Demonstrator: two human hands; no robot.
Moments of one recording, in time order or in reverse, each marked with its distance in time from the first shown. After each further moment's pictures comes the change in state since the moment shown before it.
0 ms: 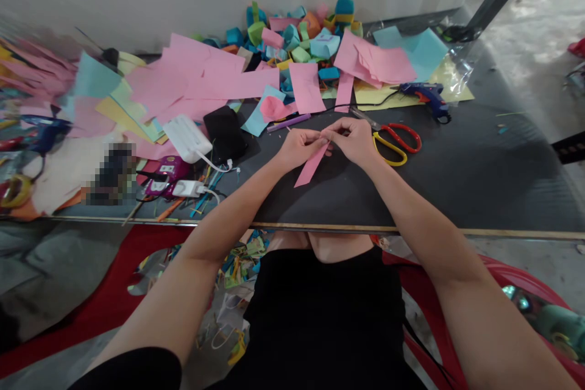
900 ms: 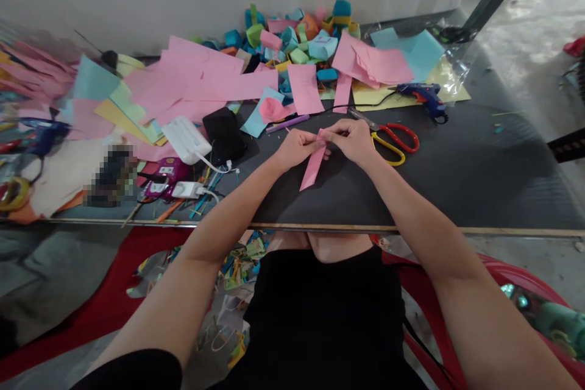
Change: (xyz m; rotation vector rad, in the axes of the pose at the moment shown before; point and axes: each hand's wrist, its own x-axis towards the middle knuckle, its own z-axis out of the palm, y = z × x) left_hand -0.002 0.003 -0.005 0.001 -0.036 -0.081; right_hand 0.001 0.001 -0.002 0.011 -0.034 -0.014
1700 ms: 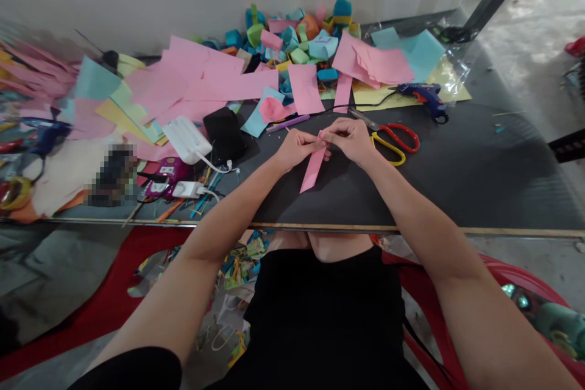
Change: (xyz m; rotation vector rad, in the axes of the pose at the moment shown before) left_hand -0.006 0.011 0.005 -0.055 0.056 -0.055; right_hand 0.000 -0.006 0.001 0.108 -0.076 -0.017
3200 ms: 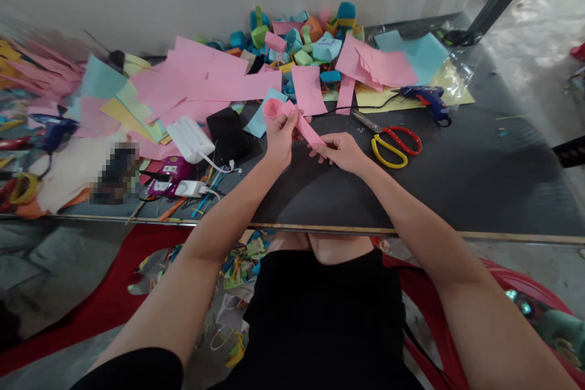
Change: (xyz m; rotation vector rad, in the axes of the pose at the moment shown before) left_hand 0.023 -0.017 -0.021 -0.123 0.598 0.115; right_hand -0.006 -0.004 0.018 0.075 -0.269 0.221
